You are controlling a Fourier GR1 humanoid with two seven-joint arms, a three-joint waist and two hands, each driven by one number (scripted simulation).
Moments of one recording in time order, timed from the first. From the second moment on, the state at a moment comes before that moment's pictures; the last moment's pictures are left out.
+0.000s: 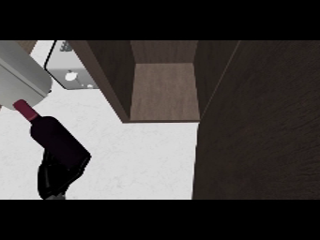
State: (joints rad) left arm -0.12 0.09 0.25 -0.72 0.43 -0.13 -0.78; right arm 0.36 -0.10 0.14 -2.42 -0.25 0.27 0.24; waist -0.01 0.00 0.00
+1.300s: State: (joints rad) left arm -0.20 0.13 0.02 -0.71 0.13 -0.04 -0.86; right arm 0.39 -0.11 0.15 -2.41 -0.24 0.28 0.21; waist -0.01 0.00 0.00
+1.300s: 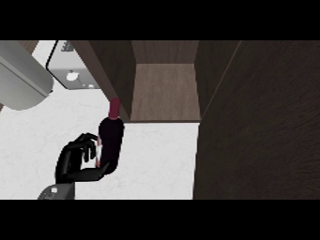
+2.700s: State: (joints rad) left arm -0.28 0.05 -0.21 -1.11 -0.08 0.39 -0.20; right arm 0.39 -0.11 0.13 -2.41 -0.25 0.29 0.21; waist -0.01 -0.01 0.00
